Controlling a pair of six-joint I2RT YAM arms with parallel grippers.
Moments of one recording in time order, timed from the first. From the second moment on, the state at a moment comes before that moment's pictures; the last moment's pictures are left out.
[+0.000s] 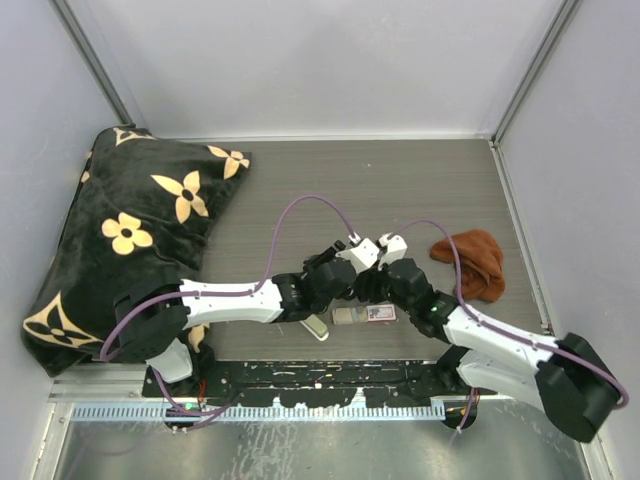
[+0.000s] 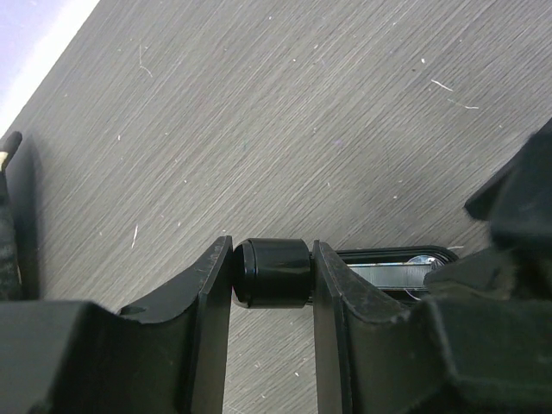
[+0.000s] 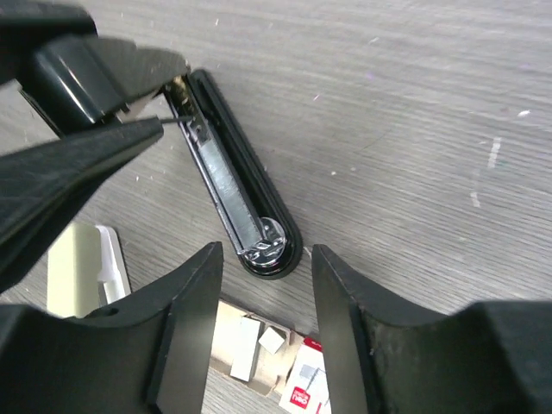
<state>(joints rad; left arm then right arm) -1.20 1.63 0.98 0.10 -0.68 0.12 0.72 1.02 0.32 0.19 0.06 0.44</state>
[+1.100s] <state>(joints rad) -1.22 1.53 0.88 0.02 -0.35 -0.03 0.72 0.78 0.38 -0.13 0.32 0.50</state>
